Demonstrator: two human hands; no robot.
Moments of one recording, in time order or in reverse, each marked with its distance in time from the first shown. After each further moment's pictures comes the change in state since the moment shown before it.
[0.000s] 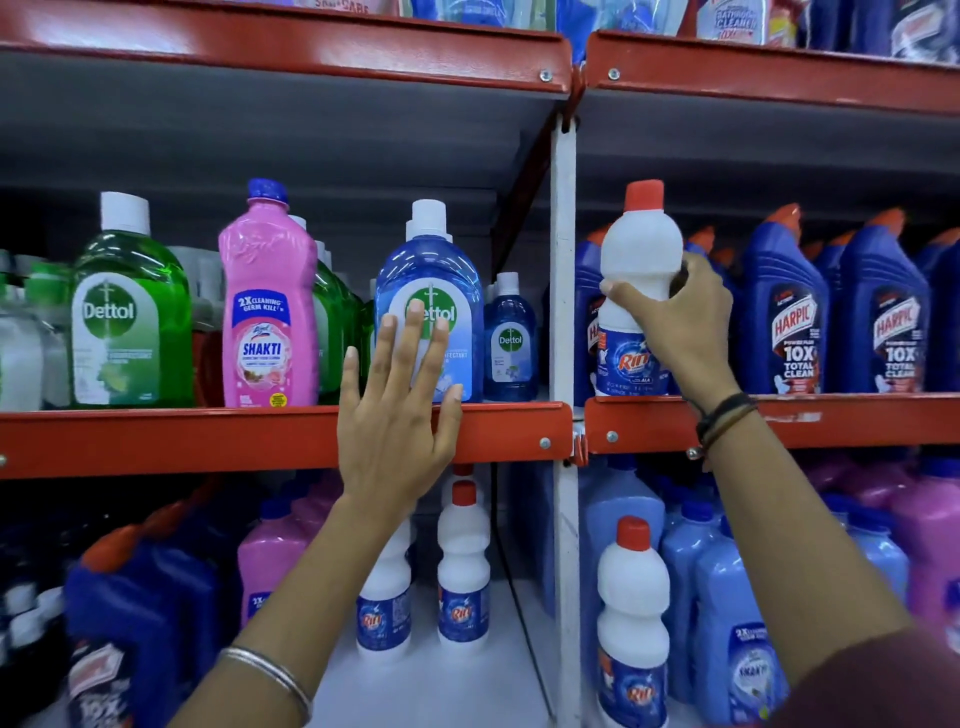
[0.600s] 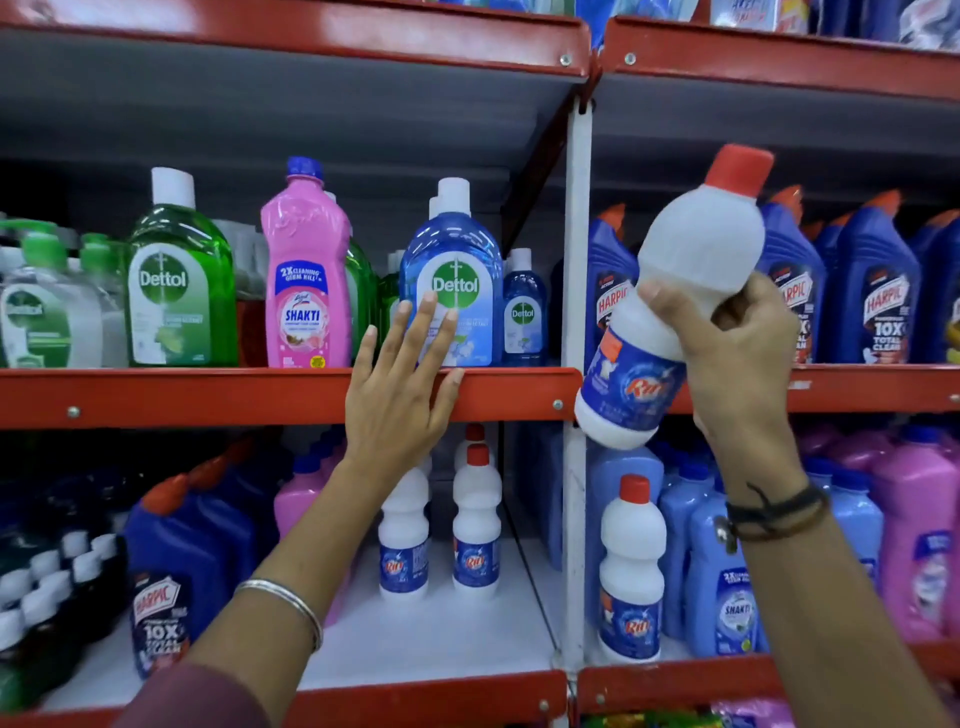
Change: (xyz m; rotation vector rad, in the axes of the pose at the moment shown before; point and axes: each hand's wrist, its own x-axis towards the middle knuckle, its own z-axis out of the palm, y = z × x) left_hand -0.013 -0.025 -0.012 -0.010 -0.017 0.099; right_hand -0.090 -0.047 -0.042 0.458 0.053 0.086
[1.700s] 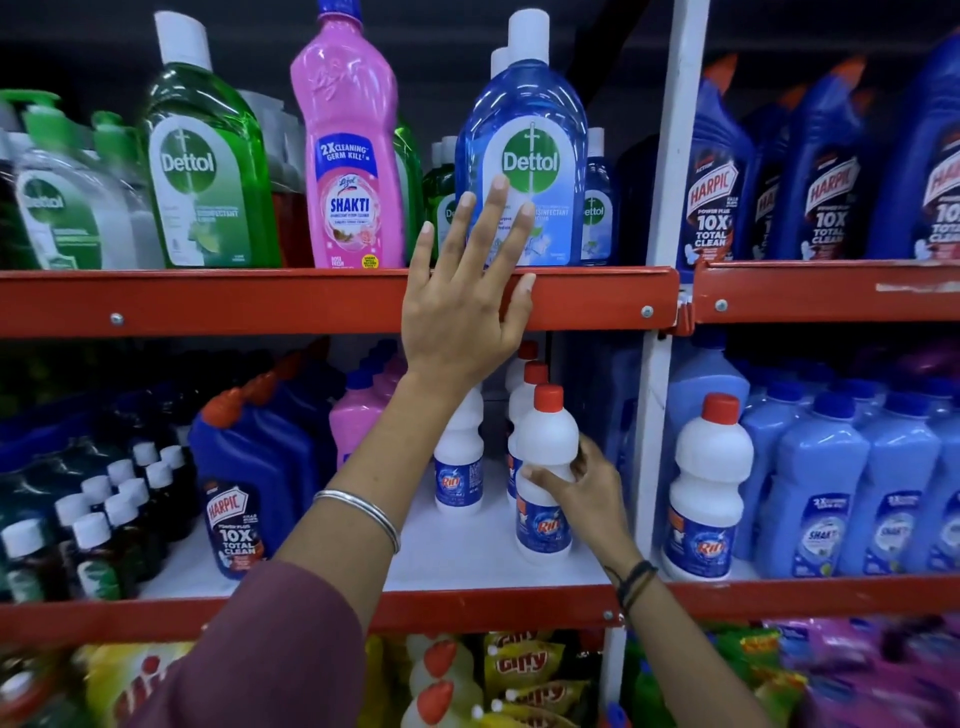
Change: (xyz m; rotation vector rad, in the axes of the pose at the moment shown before) left_hand -0.005 -0.004 0.013 0.059 0.143 0.054; right_hand -0.174 0.203 0.052 -0.211 -0.452 0.522
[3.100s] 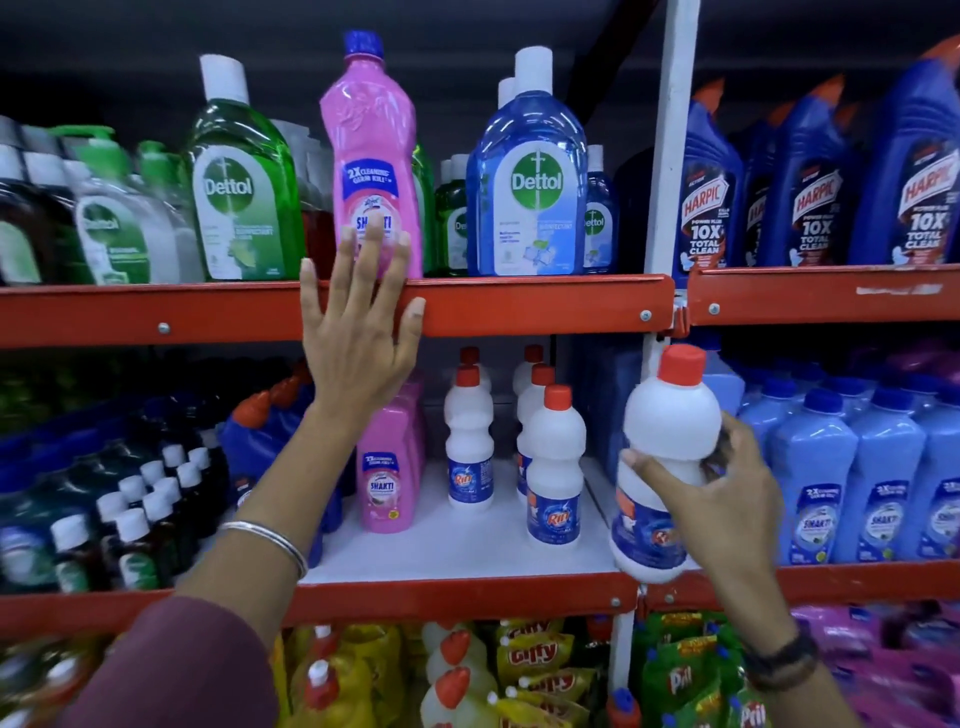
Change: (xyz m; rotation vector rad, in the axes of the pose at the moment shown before) left_hand -0.038 -0.085 -0.036 0.103 -0.113 -0.116; right_hand -0.073 -0.088 -0.073 -0.239 0.413 -0.138
